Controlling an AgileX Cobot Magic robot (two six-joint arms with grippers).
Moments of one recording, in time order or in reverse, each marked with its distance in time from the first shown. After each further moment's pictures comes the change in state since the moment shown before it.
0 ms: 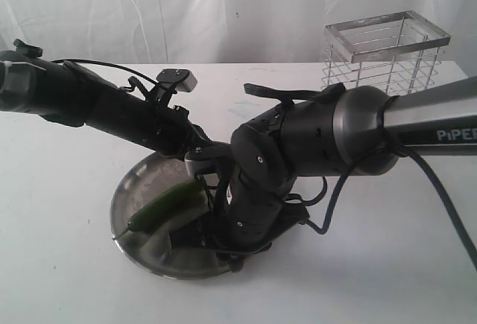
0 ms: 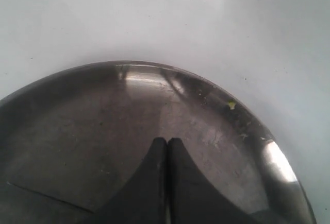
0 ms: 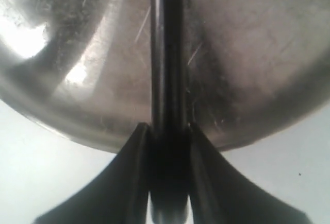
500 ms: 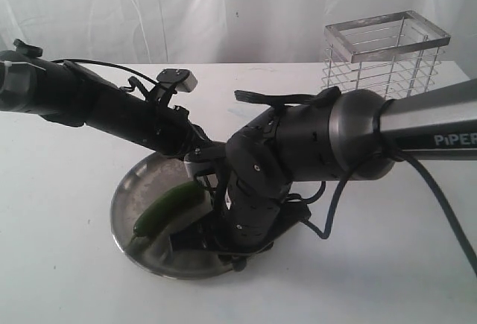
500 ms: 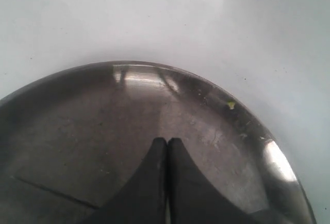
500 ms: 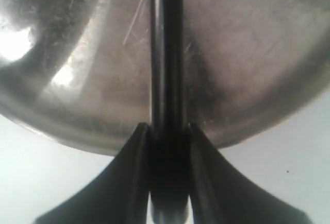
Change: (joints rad) left arm 0.000 0.000 0.000 0.000 0.000 0.000; right arm 0.024 0.000 0.000 -0.100 0.004 0.087
